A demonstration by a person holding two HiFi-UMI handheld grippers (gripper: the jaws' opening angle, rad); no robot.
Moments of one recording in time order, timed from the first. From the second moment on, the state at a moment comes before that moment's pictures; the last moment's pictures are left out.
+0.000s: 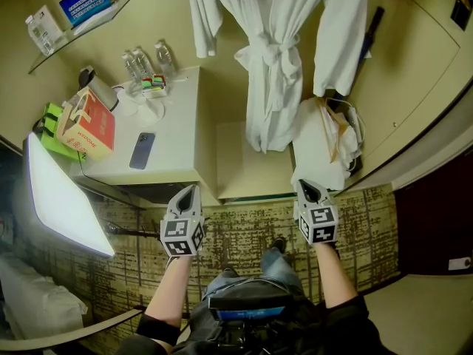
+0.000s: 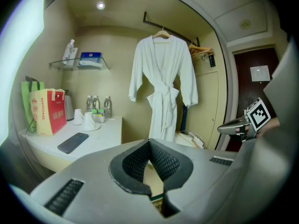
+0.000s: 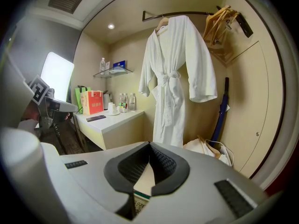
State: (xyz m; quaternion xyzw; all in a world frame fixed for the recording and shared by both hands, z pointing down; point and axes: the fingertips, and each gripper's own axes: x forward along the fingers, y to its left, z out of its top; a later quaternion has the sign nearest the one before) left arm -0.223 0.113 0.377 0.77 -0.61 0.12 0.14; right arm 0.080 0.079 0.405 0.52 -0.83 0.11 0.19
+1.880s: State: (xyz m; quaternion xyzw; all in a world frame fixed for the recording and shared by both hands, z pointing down) left arm -0.067 -0.251 -0.114 0.86 -0.45 -0.13 -0.20; right arm 0.046 -0.212 -0.223 0.60 -0.66 -0.45 0.10
